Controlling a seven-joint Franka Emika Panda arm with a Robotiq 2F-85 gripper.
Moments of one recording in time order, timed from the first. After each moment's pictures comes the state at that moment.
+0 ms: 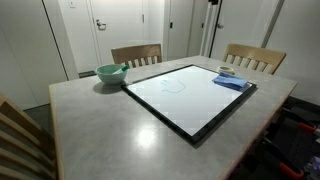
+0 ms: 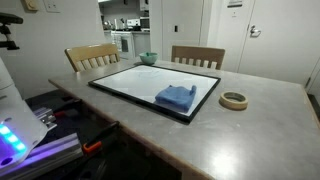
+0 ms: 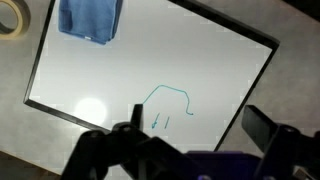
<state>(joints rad) 0.09 -0.12 0.02 -2.04 -0.04 1.86 -0.37</state>
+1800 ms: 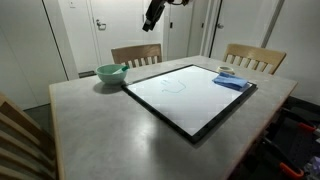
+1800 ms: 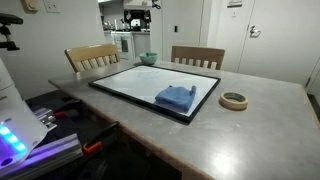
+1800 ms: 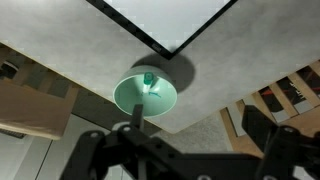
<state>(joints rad) 0.09 0.25 0.19 -1.99 0.36 2.62 -0.82</state>
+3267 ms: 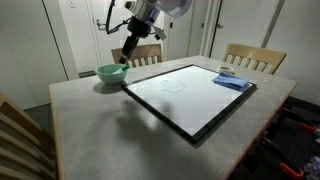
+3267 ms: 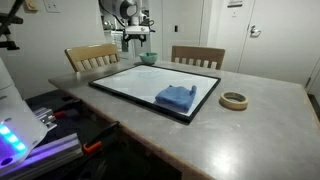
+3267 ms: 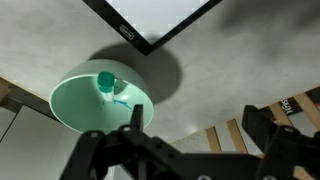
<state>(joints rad) 0.06 0.62 0.34 -1.77 0.21 2.75 -0.82</state>
